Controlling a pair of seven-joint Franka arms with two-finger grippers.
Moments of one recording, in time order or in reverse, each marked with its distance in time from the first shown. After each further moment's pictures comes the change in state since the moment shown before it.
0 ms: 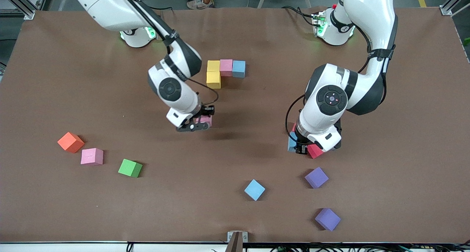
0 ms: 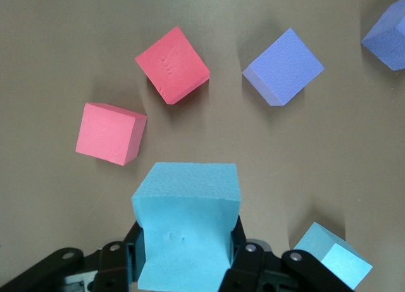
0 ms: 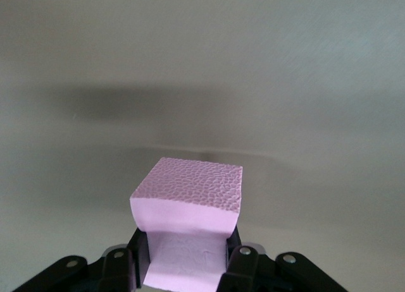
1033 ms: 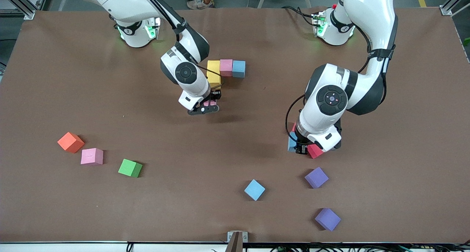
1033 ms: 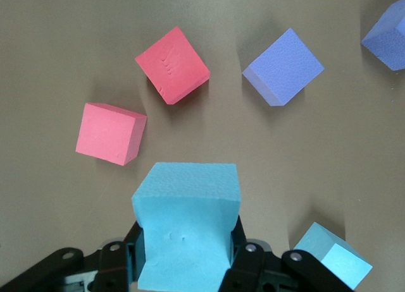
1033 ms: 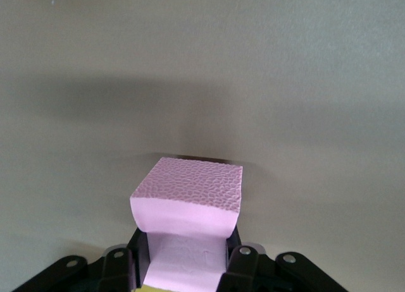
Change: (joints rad) left arm 0.000 0.000 0.000 0.000 0.000 0.000 0.000; right arm 0.054 -0.070 0.019 -0.192 0.001 0.088 0.011
